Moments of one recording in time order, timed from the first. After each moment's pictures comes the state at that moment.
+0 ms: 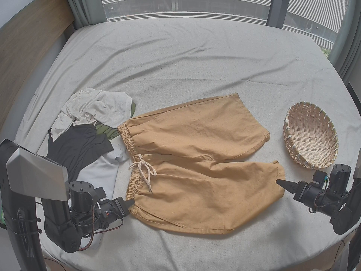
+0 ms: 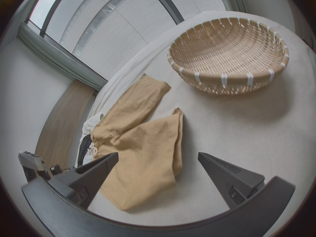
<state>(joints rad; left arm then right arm) -0.32 2.27 -0.23 -1.55 -0.18 -0.67 0.03 2.01 -0.05 -1.54 0.37 0.51</state>
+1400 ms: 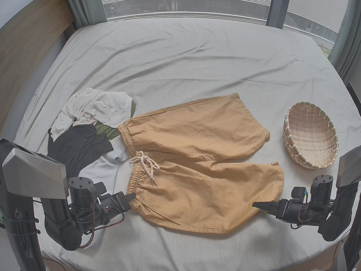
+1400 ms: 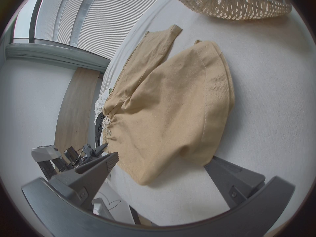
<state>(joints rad) -0.33 2.25 -0.27 -1.55 -0.17 -0.67 0.20 2.13 -0.04 -1.53 0.52 0.65</state>
